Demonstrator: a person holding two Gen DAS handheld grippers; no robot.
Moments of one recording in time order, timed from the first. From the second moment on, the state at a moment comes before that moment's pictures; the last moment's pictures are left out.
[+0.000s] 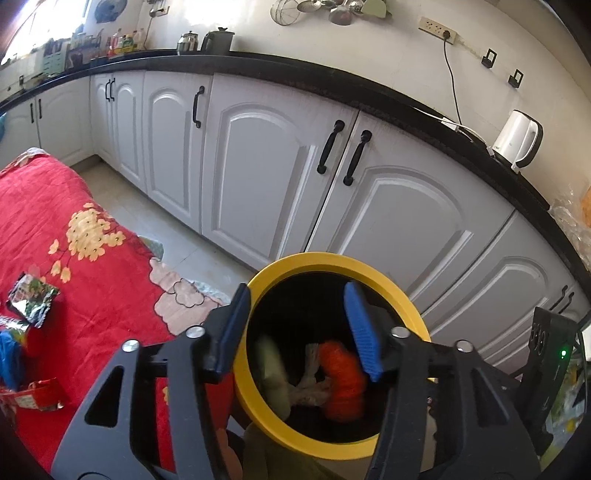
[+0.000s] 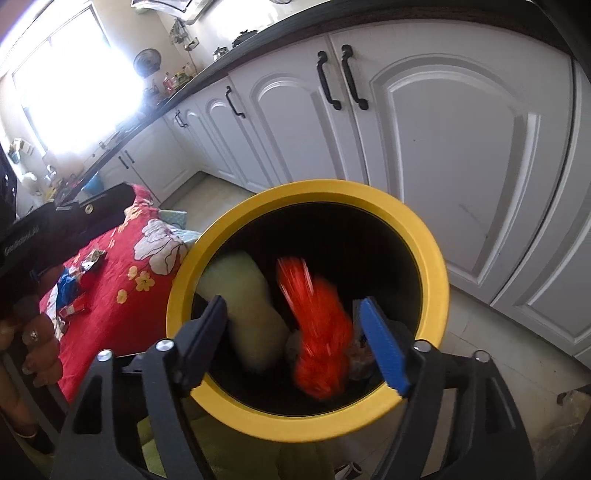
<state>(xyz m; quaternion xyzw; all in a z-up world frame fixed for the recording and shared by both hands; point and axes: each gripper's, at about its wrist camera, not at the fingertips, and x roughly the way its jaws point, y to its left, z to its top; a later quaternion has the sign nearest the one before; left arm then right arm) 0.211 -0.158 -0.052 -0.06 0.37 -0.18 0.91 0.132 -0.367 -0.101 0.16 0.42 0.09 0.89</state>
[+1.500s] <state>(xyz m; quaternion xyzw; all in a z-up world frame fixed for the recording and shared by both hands) 0.116 -0.030 0.016 -0.06 0.26 -0.04 0.96 0.106 -0.276 -0.015 0.08 0.31 0.15 0.94</state>
